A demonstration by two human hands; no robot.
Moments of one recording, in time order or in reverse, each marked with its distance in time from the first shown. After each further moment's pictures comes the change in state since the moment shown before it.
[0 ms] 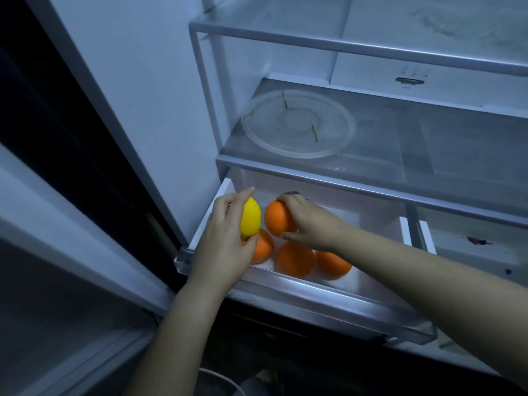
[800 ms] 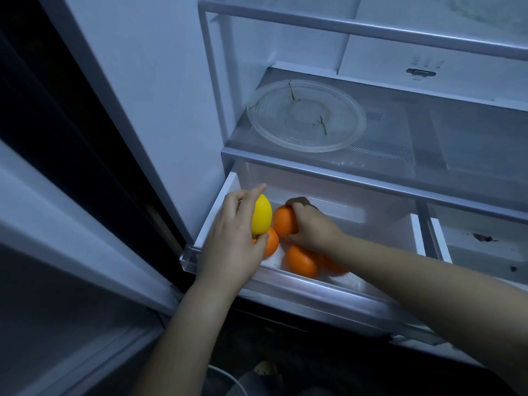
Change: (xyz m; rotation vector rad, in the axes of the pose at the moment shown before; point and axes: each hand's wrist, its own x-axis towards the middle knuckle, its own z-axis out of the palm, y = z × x) left_hand 0.000 -0.002 0.004 0.046 -0.007 0.021; right_hand 0.013 0.020 0.049 0.108 -0.013 0.205
